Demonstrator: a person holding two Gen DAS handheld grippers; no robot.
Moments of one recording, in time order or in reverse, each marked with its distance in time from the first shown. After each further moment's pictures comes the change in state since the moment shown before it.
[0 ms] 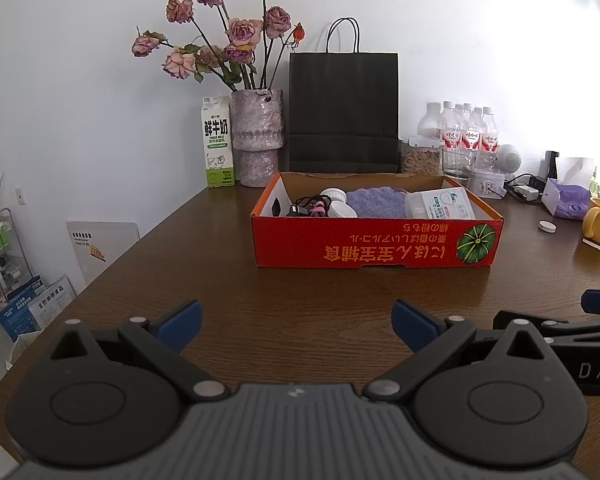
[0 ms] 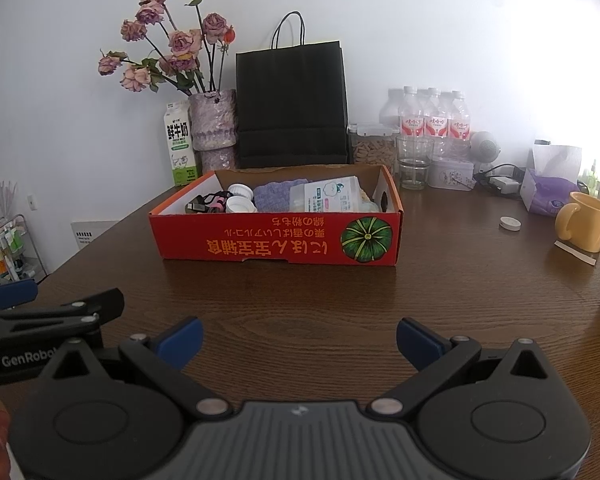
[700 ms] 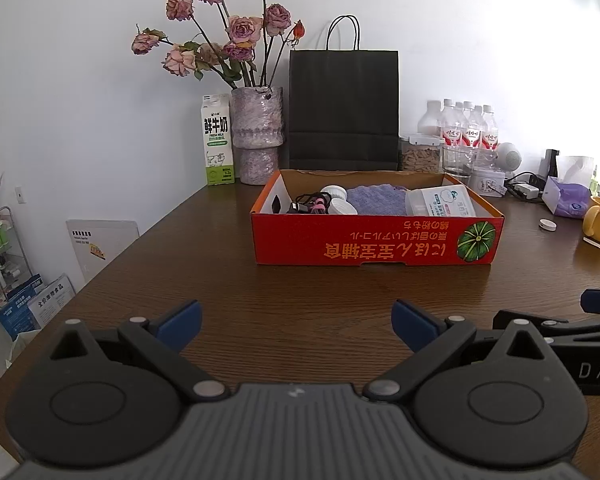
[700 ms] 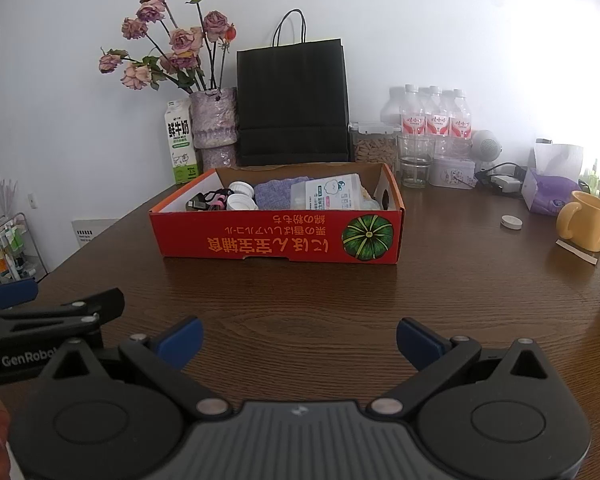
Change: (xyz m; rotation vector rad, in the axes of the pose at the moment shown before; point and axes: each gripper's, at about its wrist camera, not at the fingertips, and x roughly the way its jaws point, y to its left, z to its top) left arm 0.001 0.000 -0.001 0.000 0.002 -0.002; right arm 0.001 0.001 -0.001 -0.002 0.004 0.002
